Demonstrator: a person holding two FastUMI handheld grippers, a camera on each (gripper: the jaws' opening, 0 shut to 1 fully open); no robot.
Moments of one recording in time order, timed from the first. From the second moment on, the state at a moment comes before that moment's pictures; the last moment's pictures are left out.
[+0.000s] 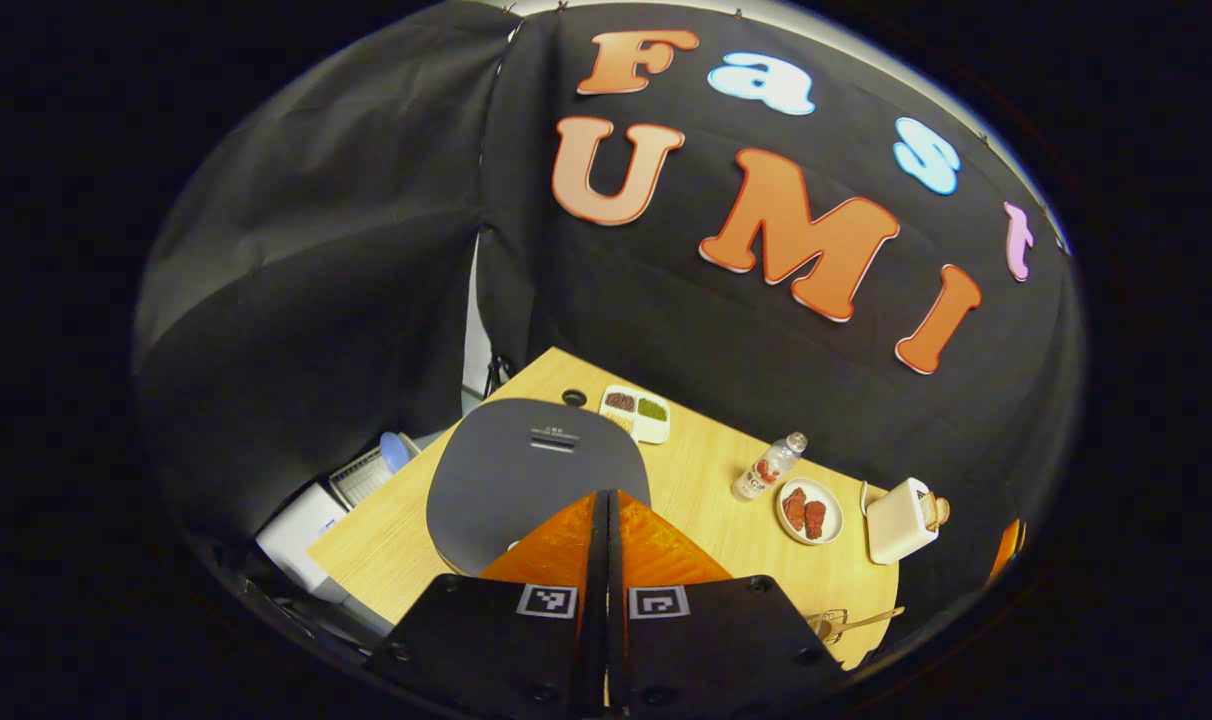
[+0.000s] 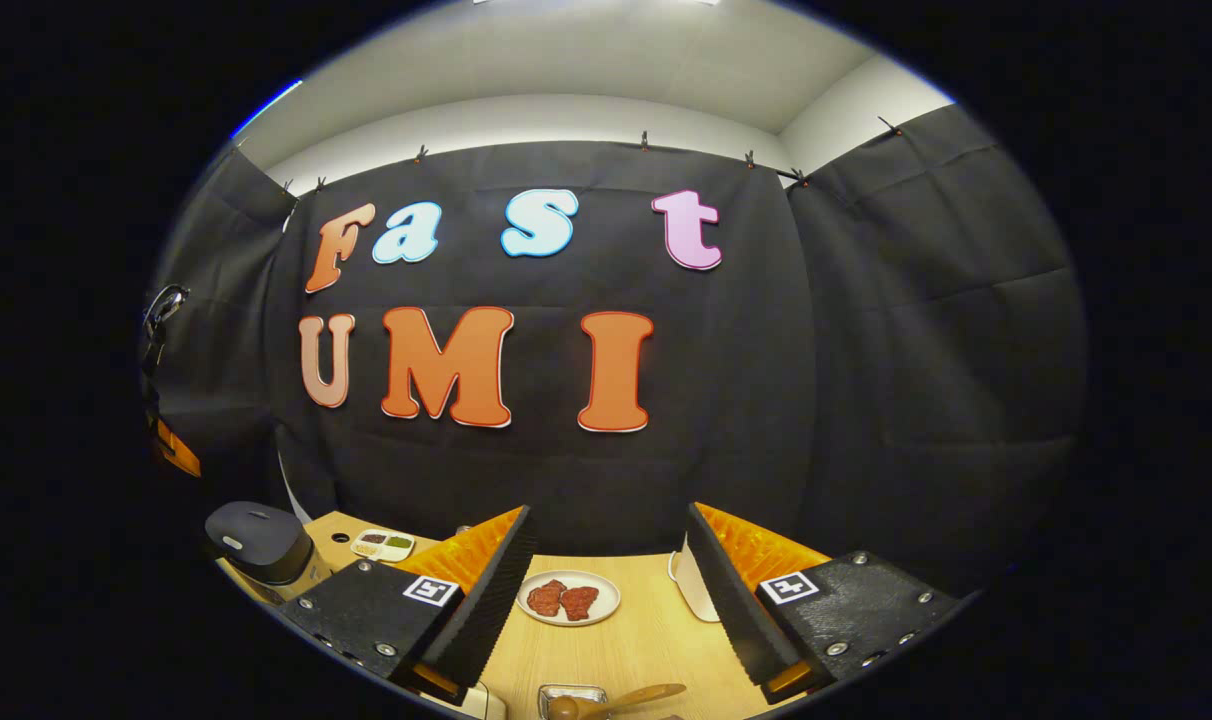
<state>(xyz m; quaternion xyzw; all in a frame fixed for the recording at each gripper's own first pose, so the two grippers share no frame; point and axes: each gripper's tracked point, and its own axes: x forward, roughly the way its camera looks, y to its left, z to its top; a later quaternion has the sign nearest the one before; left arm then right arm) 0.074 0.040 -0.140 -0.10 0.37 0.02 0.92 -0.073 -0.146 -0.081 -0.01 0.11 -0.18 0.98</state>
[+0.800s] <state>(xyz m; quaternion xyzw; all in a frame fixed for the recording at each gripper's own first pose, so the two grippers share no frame) 0.061 0.058 -0.277 -0.14 0.57 0.04 0.81 -0.128 -0.172 -0.165 -0.02 0.23 -0.24 0.94</state>
